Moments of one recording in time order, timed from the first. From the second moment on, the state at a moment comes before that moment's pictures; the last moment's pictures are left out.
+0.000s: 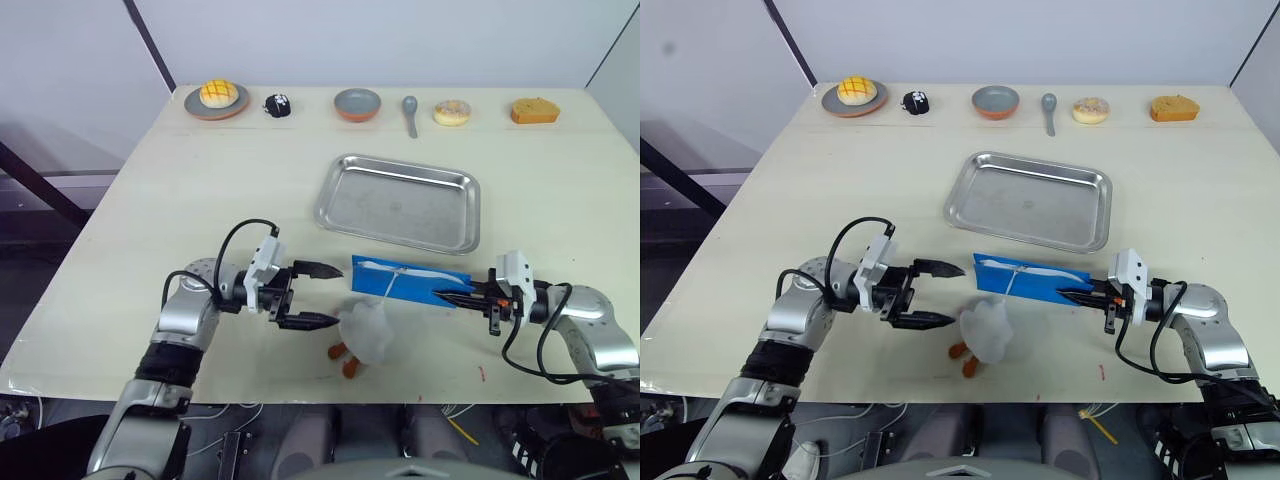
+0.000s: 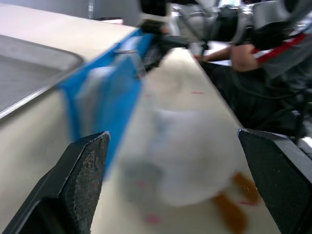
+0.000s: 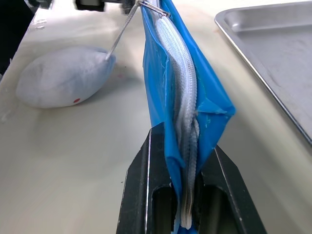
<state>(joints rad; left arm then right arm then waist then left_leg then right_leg) -0.34 0.57 -0.13 0.12 -0.47 0.18 -1.57 -0.19 -0.62 0.02 0.11 0.40 0.01 1.25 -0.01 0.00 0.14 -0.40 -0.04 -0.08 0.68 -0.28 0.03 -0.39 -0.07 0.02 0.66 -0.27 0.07</state>
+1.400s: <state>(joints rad) -0.45 0.70 -0.07 0.40 -0.34 -0.03 -1.51 -0.21 -0.62 0.02 0.15 0.40 -0.04 1.27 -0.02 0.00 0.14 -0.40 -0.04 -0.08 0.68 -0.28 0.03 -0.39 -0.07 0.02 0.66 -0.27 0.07</state>
